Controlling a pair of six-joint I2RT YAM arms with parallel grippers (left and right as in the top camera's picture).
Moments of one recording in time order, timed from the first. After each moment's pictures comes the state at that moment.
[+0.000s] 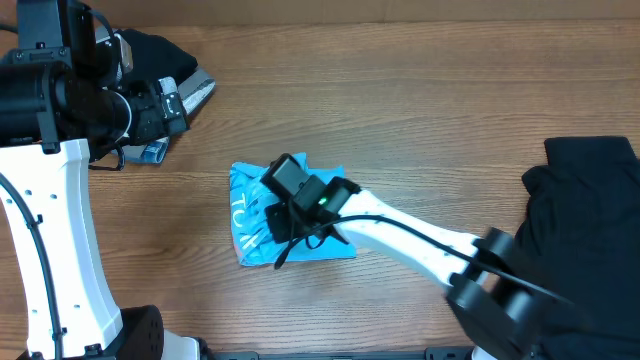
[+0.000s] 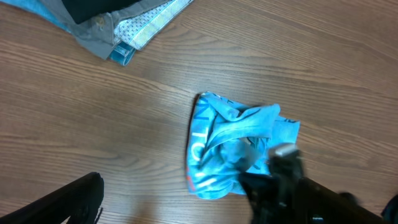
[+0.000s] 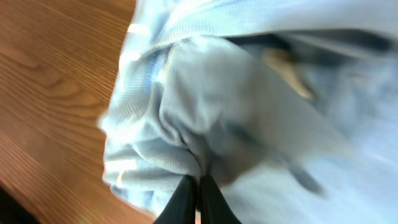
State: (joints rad) left arm 0.09 1.66 2.20 -1.69 0.12 -0.25; right arm 0.89 1.86 1.33 -0.61 -0.16 0.55
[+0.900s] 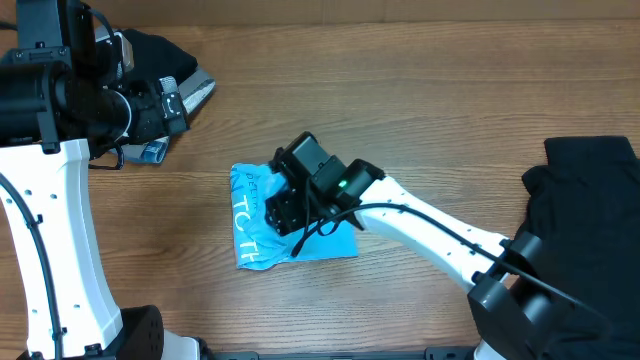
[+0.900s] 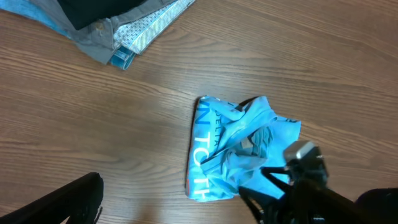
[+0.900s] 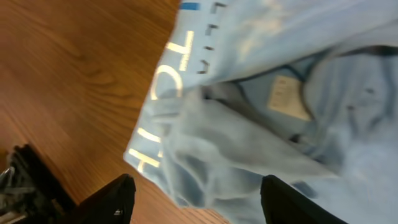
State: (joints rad) left arm 0.09 1.66 2.20 -1.68 0.12 -0.23; right arm 0.82 1.83 1.34 -0.62 -0.31 0.38
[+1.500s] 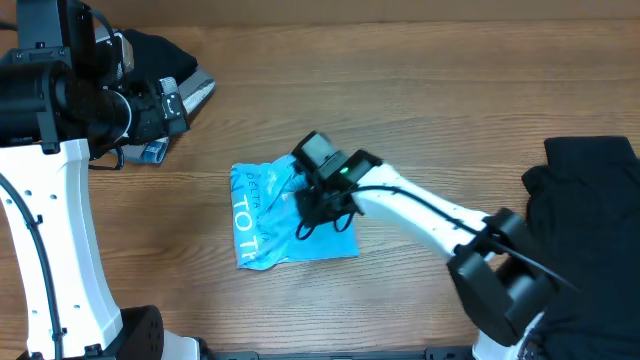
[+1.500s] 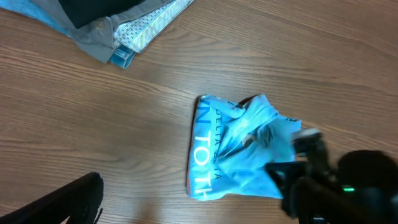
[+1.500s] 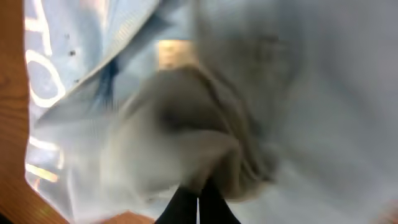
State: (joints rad) left arm 0.09 1.66 2.20 -1.68 0.12 -0.23; right arm 0.73 1.90 1.34 -0.75 -0.23 0.40
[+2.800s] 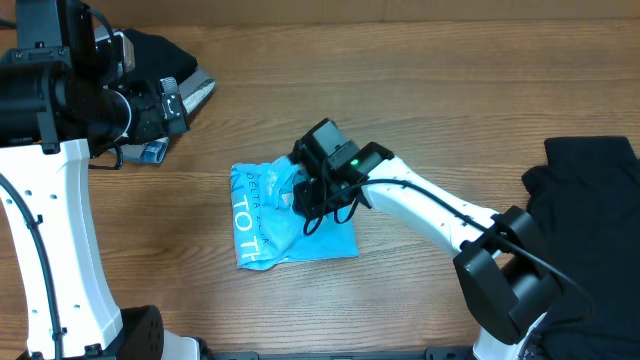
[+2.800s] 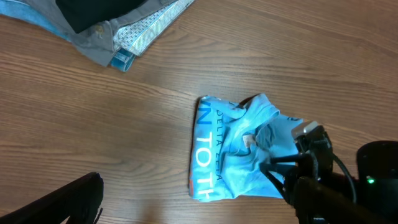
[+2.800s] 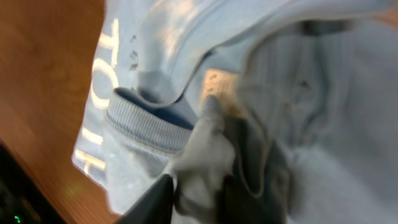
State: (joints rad) left arm 0.09 1.66 2.20 -1.68 0.12 -0.21; right arm 0.70 1.90 1.35 -0.67 -0.38 0.28
